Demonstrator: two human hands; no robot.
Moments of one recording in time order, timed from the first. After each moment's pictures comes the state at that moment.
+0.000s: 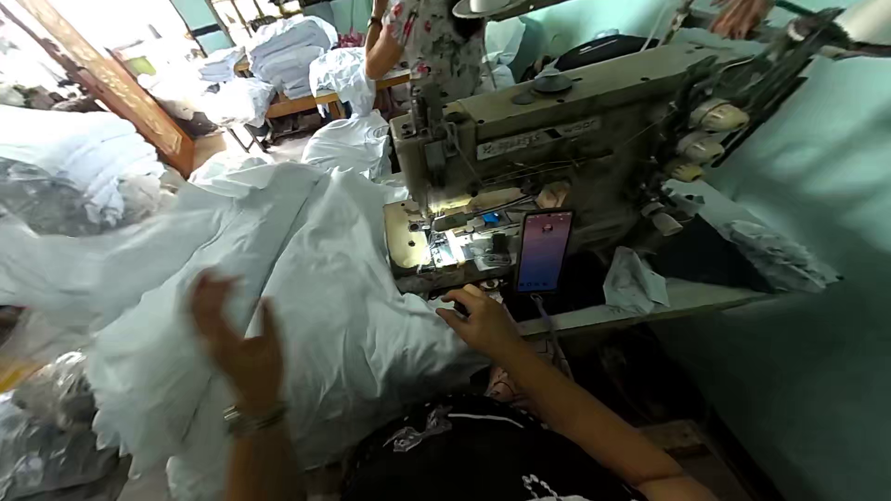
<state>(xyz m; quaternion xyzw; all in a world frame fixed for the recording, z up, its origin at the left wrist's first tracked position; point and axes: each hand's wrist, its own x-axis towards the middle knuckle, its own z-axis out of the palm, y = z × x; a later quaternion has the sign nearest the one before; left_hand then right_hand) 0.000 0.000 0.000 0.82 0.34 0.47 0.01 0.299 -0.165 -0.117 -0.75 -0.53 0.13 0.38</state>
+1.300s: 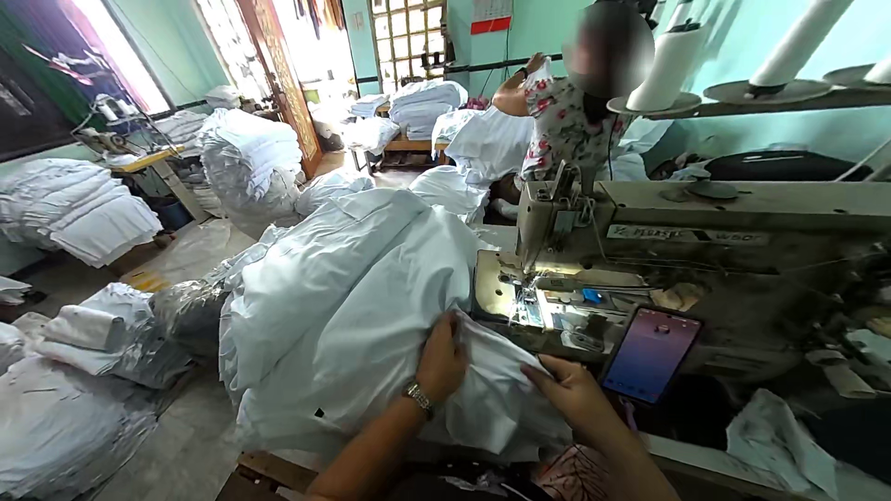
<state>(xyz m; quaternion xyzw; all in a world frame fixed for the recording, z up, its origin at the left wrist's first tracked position) 0.120 -0.031 -0.117 0.83 0.35 0.34 0.28 0.315 -0.175 -0.085 -0.65 -0.54 0.25 0.47</state>
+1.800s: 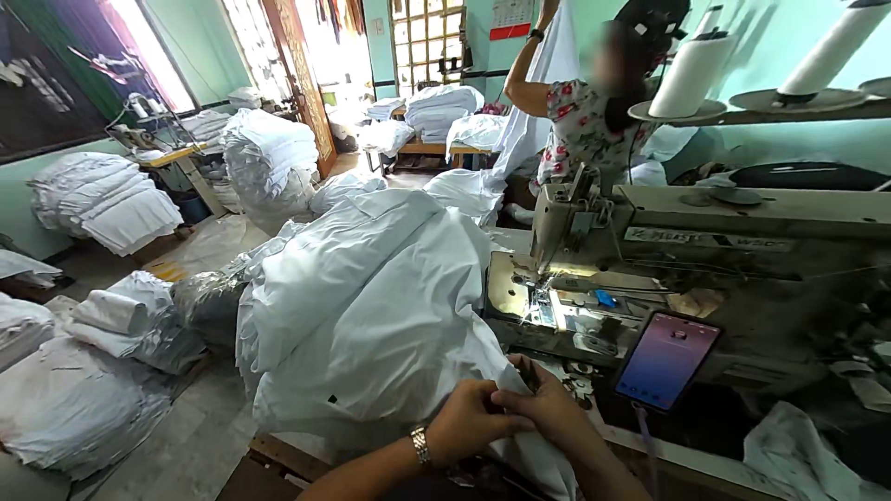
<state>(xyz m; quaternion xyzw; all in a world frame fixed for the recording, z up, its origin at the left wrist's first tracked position) 0.091 -0.118 -0.081 0.75 0.17 0.28 0.58 0.253 -0.182 -0.063 -0.50 -0.44 0.46 0.59</state>
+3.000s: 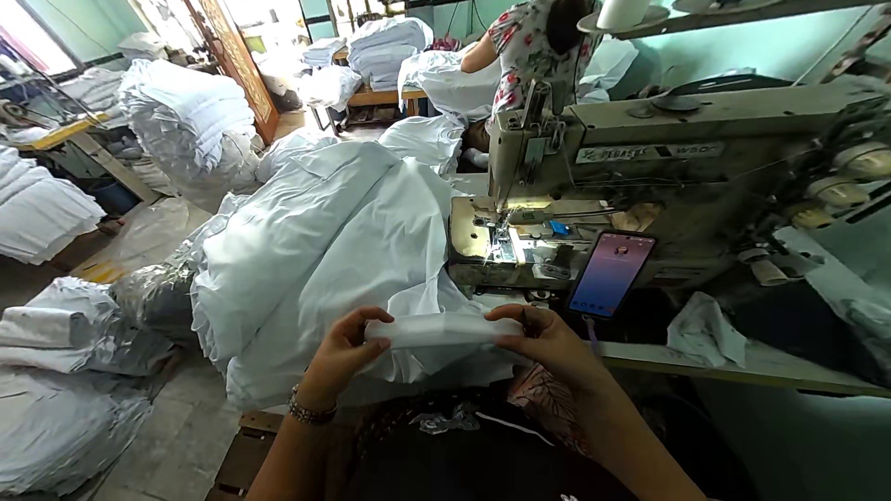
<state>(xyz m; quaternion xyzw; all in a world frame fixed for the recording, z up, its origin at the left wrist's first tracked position) -0.028 -0.070 -0.051 0.68 0.18 0.38 0.60 0.291 -0.206 -0.072 -0.46 -0.54 0.40 0.58</state>
